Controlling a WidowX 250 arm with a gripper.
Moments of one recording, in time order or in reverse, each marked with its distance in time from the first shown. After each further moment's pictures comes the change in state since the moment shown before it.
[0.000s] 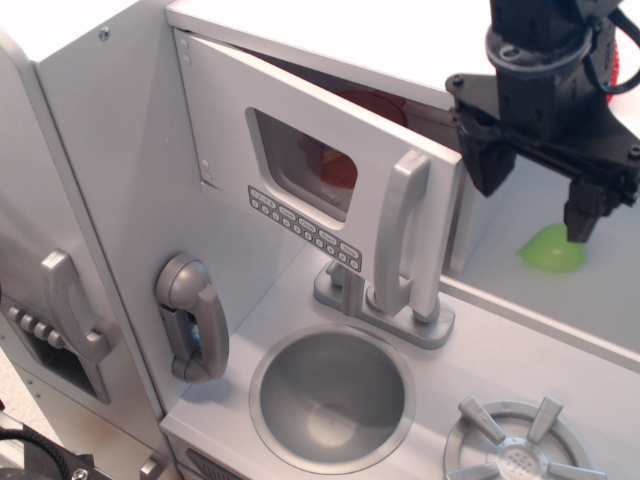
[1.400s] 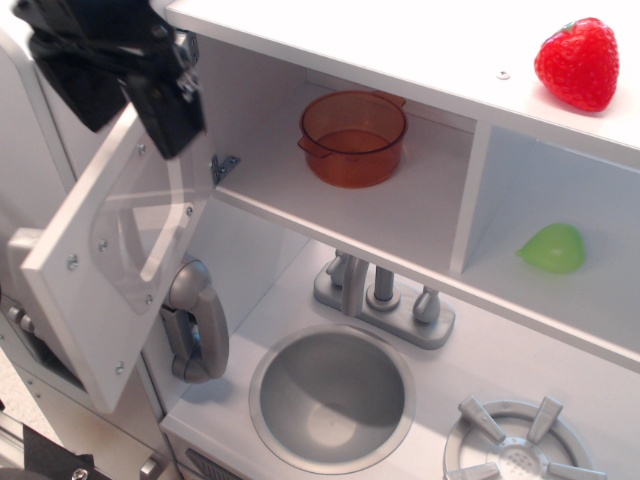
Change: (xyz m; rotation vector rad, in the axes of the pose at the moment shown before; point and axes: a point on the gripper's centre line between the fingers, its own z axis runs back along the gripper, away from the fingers) arm -0.102 0.150 0.089 0.061 0.128 0.206
